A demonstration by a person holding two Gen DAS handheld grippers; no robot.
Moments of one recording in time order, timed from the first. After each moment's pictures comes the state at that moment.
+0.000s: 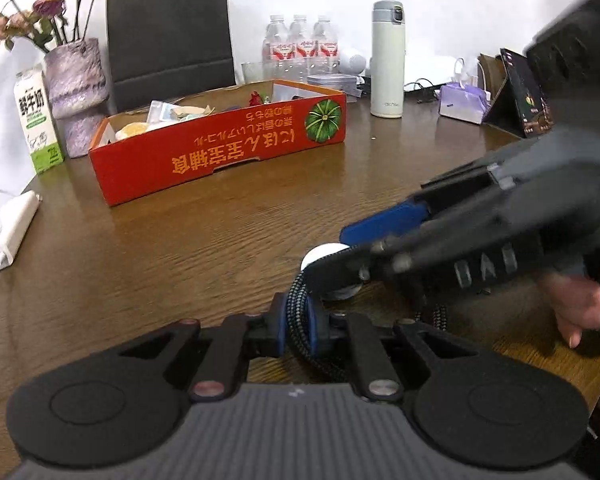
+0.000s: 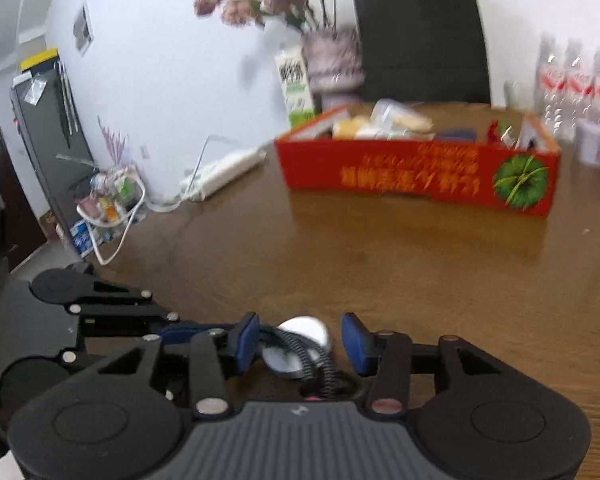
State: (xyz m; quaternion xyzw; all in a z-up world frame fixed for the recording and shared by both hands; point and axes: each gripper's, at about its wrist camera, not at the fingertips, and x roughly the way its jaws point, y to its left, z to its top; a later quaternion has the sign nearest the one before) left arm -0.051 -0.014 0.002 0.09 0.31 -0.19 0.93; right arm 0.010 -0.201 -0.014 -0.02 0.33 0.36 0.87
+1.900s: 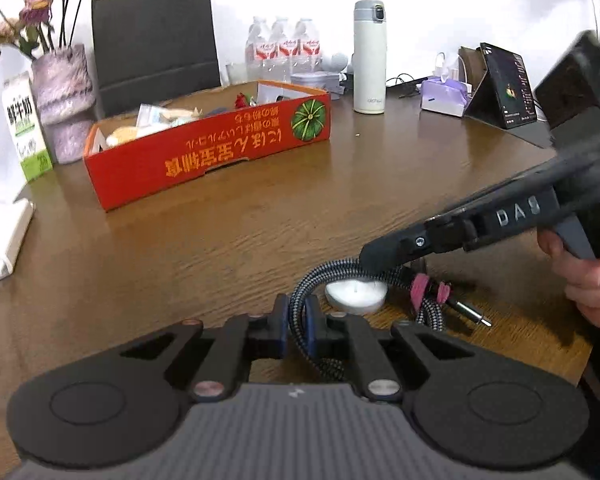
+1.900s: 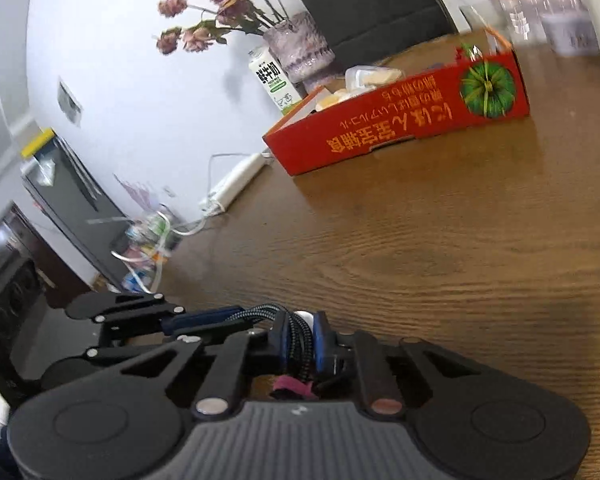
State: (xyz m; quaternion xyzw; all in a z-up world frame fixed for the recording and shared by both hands) left arm -0.059 -0.006 0.008 0.11 0.32 -0.22 0.92; right arm 0.001 -0.249 -0.028 0.12 0.36 0.36 0.85
